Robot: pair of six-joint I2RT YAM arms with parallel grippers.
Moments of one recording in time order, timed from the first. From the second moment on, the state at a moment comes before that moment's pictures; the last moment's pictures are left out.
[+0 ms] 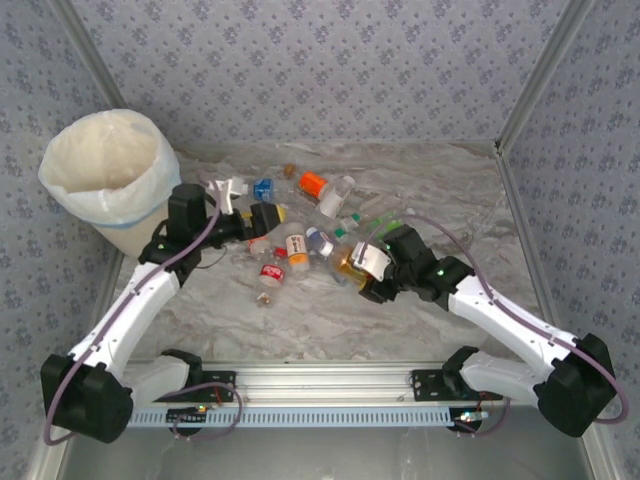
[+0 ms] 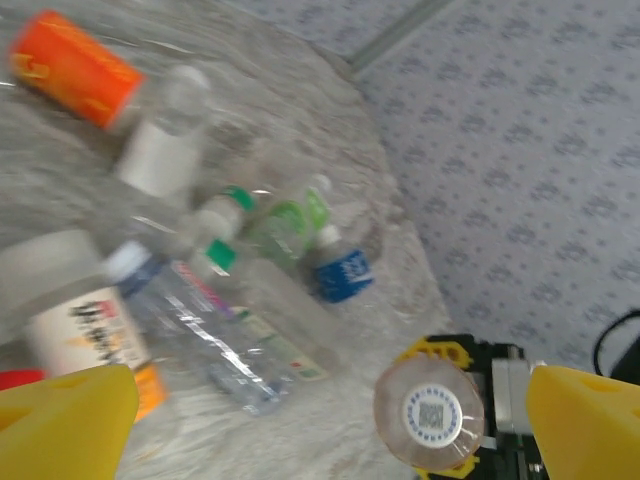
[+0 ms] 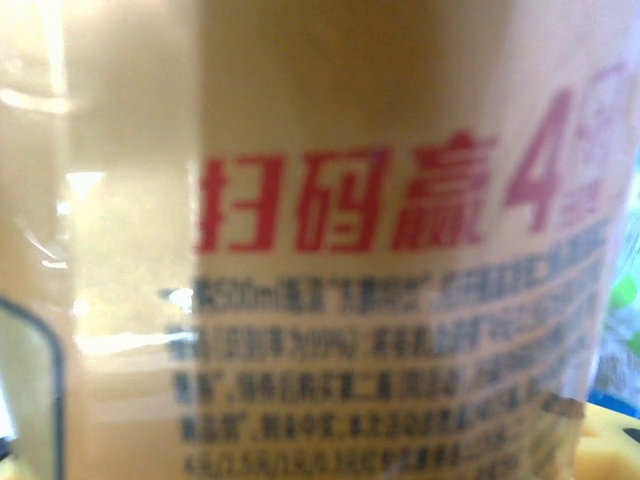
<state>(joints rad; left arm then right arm) -0.33 1.08 0.88 -0.21 0.64 -0.65 0.67 1.08 0.78 -0.57 -0.15 -0.44</state>
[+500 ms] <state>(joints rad) -0.53 1.18 0.96 -0.14 0.57 -0.63 0.74 1.20 0.81 -0.26 -0.25 -0.18</state>
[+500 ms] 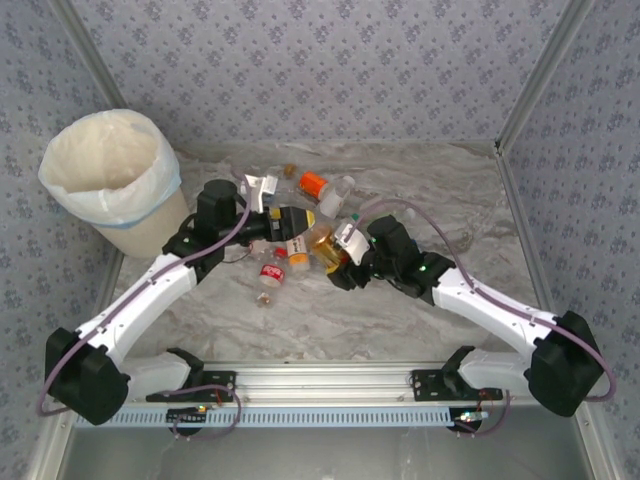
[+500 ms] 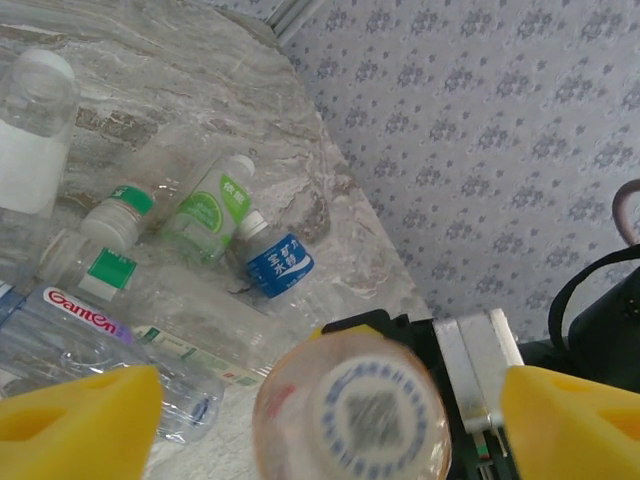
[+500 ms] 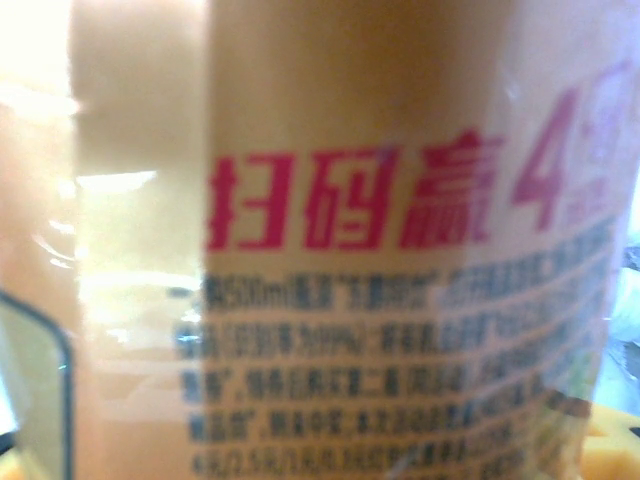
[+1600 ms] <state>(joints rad) -0.56 1.21 1.05 -0.30 0.39 -0.47 0.77 1.18 0.79 -0.09 -0.20 -0.08</state>
